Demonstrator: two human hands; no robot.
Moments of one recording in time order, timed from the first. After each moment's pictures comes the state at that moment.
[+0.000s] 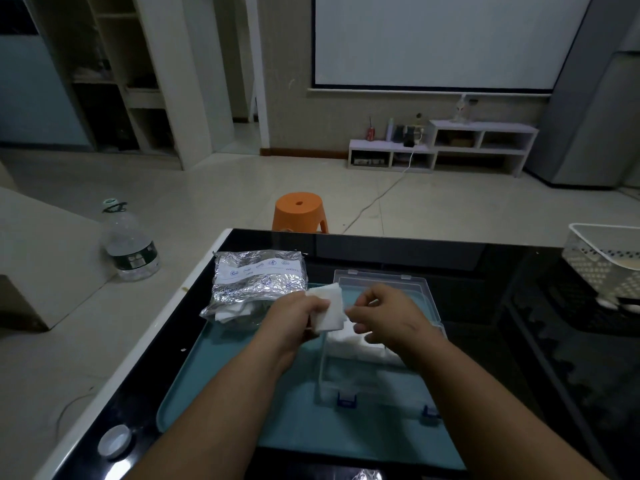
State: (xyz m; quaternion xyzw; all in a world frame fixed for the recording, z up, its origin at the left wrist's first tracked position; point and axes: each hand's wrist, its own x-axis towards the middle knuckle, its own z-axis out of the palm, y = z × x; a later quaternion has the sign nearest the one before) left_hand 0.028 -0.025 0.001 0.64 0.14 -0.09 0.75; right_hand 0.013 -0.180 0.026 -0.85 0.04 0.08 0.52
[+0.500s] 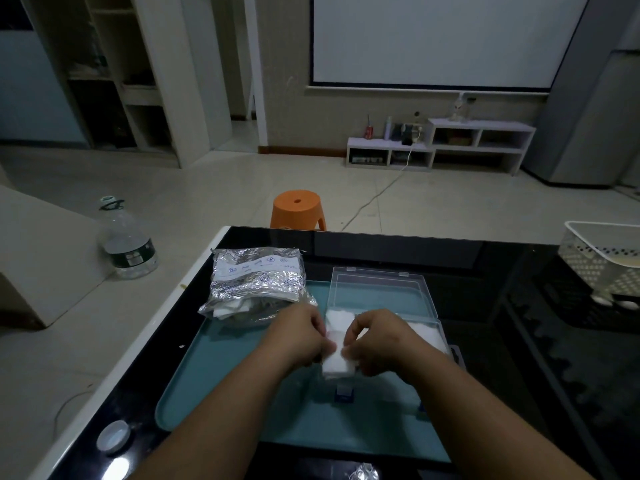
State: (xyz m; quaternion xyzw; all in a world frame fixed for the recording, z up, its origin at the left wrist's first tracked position) left_hand 0.016 -0.023 -0.011 0.90 0.02 -0.10 0.43; right_hand 0.001 -0.175 0.013 -0.88 0.07 0.20 0.42
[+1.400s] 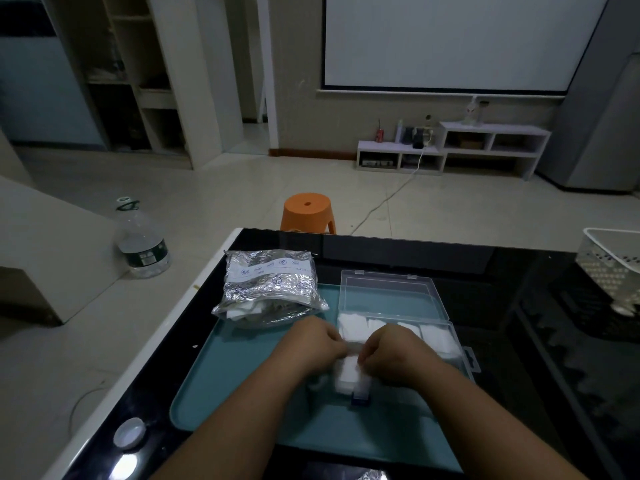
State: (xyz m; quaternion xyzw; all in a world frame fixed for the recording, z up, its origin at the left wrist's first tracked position) left_hand 0.016 -0.023 -0.019 0.93 -0.02 -0.11 0.35; right_hand 0.012 -0.178 -0.007 -0.95 0.01 0.20 0.25
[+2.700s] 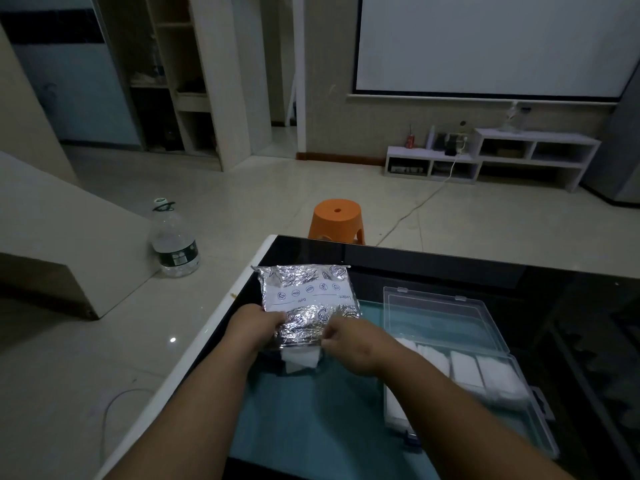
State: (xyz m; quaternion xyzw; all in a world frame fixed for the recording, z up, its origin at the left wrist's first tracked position) left_hand 0.065 0.113 -0.022 0.79 0.27 -0.03 0.55; right_hand 0.062 -0.071 -0.006 -0.94 -0.17 0.18 0.22
